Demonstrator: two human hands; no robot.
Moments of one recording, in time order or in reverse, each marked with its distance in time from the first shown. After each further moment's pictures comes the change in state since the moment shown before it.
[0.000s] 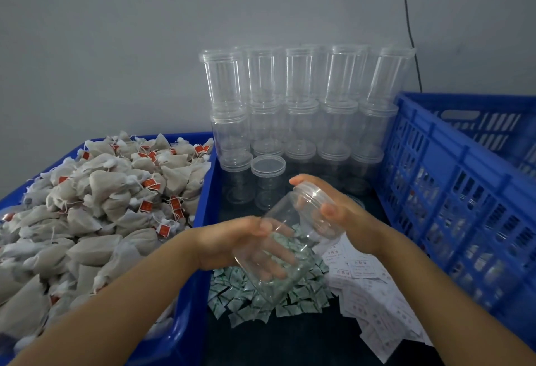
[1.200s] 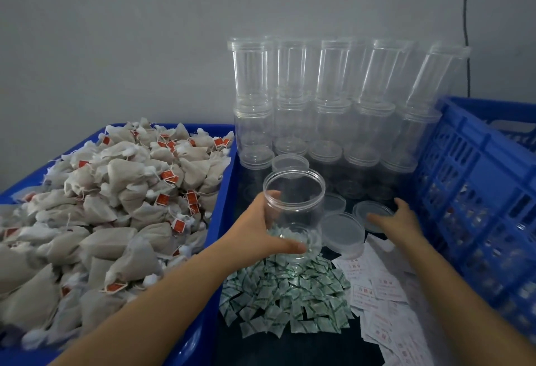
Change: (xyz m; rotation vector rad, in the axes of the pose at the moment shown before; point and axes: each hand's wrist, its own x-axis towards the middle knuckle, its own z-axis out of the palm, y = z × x) left_hand 0.022 -0.026 -0.013 0.325 0.770 0.236; right_hand 0.027 0.122 -0.069 -0.290 0.726 0.703
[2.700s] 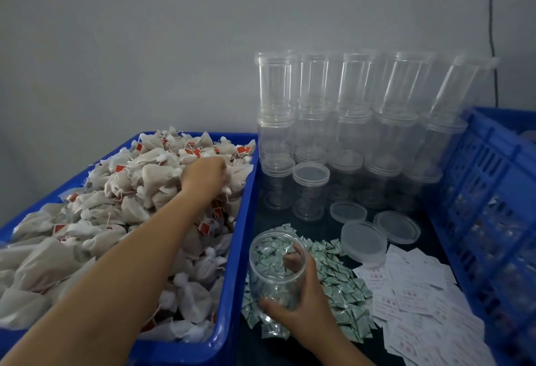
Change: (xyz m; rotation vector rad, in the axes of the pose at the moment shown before) left_hand 0.055 -0.014 -0.132 1.118 0.570 -0.140; right_hand -0.183 -0.011 0.142 0.417 -0.479 -0.479
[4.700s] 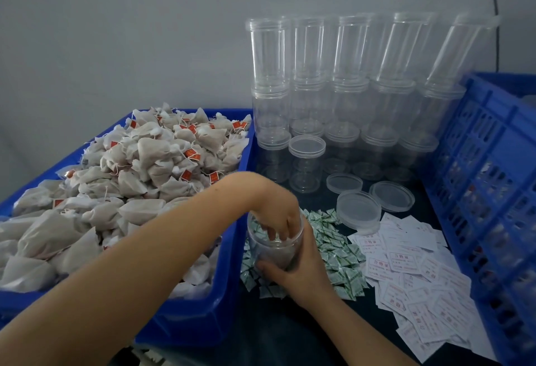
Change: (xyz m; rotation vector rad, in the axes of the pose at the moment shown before) left_hand -0.076 0.112 -0.043 0.151 -1.156 0.658; right_hand 0.001 -0.001 0.000 -0.035 0.035 -0.014
